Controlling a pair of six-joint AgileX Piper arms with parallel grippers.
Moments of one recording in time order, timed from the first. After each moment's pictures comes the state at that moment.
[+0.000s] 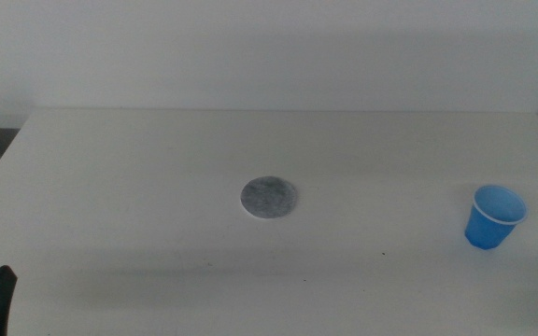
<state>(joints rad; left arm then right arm) -0.10 0.00 0.00 0.09 0.09 -0.07 0.06 0.00 0.00 -0.02 0.25 0.06</state>
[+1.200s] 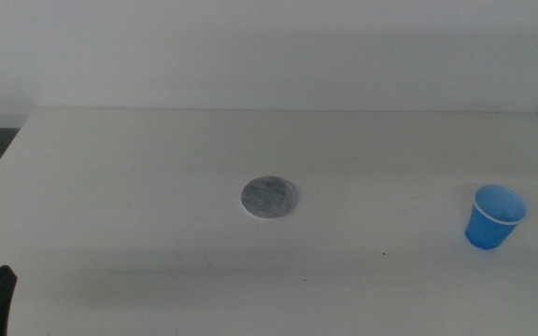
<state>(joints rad) -0.10 0.00 0.00 0.09 0.09 -0.07 0.03 1.22 -1.21 0.03 1.20 0.15</state>
